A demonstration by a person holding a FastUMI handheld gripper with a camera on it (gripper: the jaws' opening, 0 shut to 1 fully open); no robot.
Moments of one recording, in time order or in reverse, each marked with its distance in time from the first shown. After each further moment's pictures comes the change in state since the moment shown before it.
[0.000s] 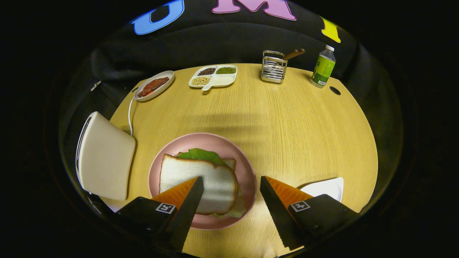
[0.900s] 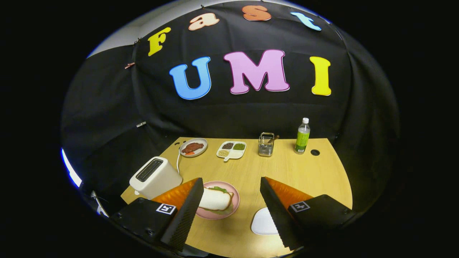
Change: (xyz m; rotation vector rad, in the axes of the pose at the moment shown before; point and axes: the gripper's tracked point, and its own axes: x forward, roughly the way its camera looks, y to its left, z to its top) arm -0.261 -0.052 0.085 -0.097 -0.537 0.189
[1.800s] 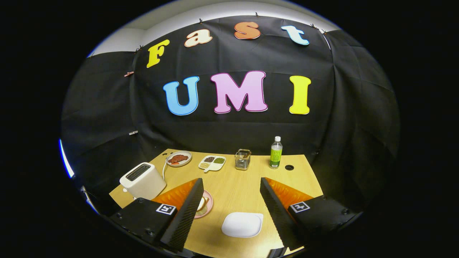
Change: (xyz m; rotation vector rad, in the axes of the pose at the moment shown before) arm -0.061 -0.072 0.014 -0.036 -0.114 -0.085
